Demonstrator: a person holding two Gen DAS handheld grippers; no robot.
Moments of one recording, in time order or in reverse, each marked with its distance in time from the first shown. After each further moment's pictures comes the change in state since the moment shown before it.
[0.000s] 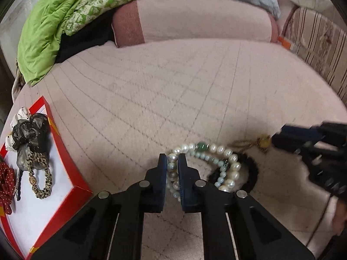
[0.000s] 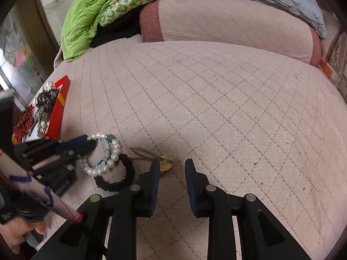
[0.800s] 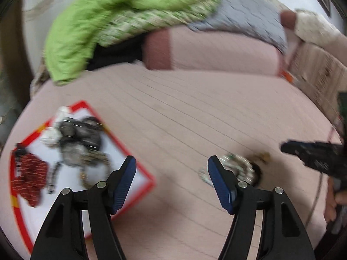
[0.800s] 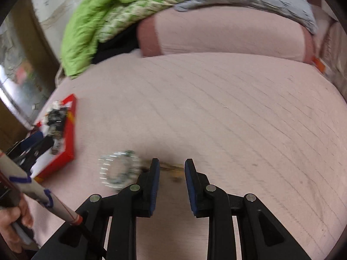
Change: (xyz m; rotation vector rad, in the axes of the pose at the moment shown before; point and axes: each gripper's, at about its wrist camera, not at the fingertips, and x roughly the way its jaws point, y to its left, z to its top) left arm -0.067 0.050 -0.011 -0.081 -0.114 -0.014; right arm -0.022 -0.008 0.004 0.115 -0.049 -0.009
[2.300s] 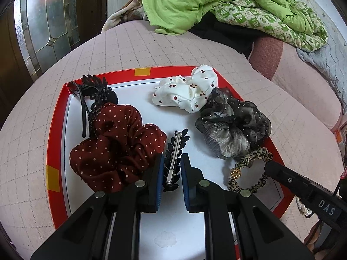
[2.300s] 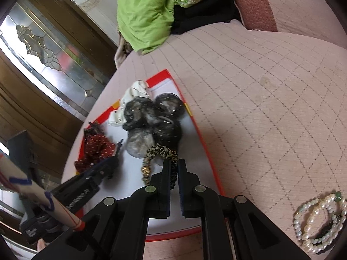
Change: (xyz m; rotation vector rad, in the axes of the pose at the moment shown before) left arm -0.001 0.204 -0.037 -0.471 0.095 0.236; right arm 0.097 0.225 0.050 -0.070 0.140 0.423
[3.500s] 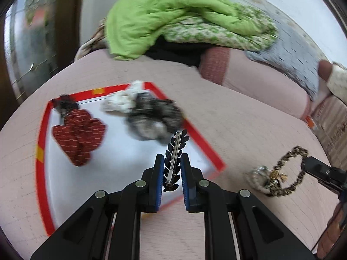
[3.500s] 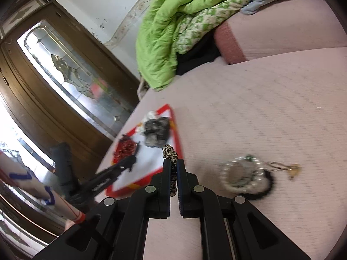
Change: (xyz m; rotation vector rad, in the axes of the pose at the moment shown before) left arm -0.071 -0.061 -0.049 0.098 -0.160 -0.144; right arm -0.171 -0.068 -0.060 0.019 -0.207 0.208
